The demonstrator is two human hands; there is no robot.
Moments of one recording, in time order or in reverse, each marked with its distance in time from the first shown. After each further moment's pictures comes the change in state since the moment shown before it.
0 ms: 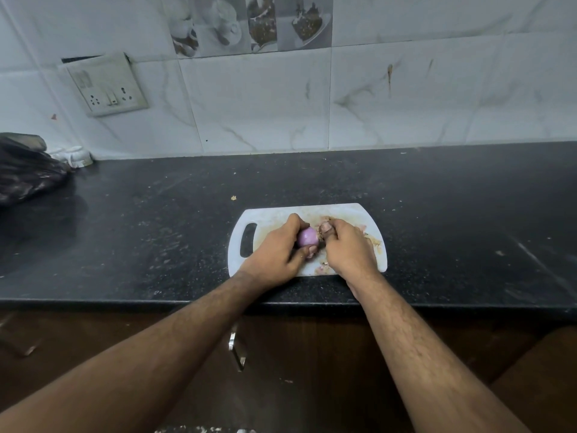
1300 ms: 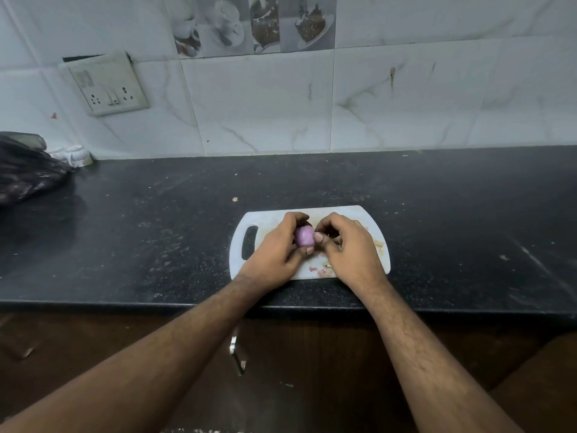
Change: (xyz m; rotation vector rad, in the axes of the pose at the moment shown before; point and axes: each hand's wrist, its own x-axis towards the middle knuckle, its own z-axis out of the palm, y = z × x) left_hand 0.002 -0.010 0.002 -0.102 0.060 -0.018; right_hand -0.001 0.007 -0.010 0.154 0.049 -0.405
